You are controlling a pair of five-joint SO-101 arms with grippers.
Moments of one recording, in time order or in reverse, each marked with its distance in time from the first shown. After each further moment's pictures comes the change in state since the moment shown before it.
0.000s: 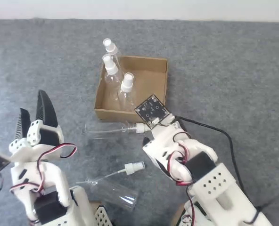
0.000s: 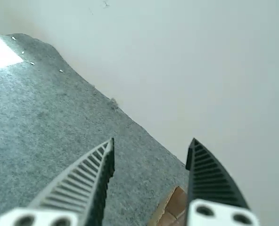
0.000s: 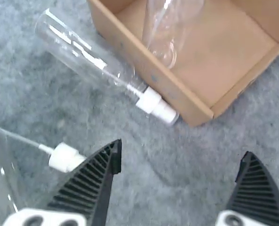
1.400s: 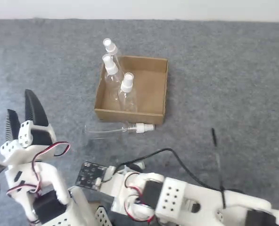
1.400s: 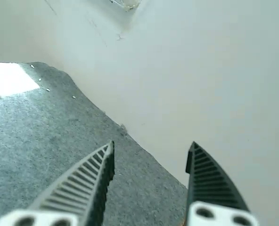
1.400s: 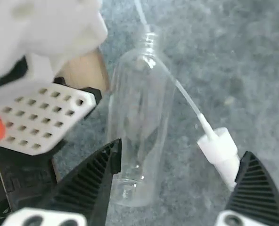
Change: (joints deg) left arm -5.1 0.0 1.6 -5.4 0.2; right arm -37.5 19.3 1.1 -4.8 -4.4
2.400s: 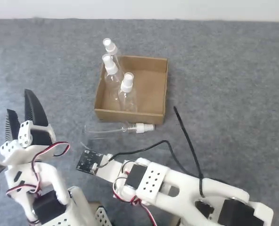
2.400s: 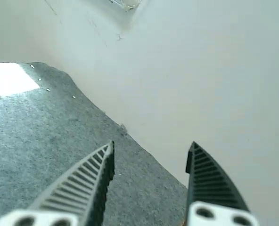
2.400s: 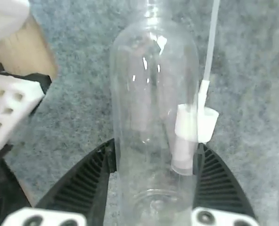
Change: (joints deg) left arm 0.0 0.0 0.0 0.0 0.0; right arm 7.1 17.2 -7.2 1.1 3.8
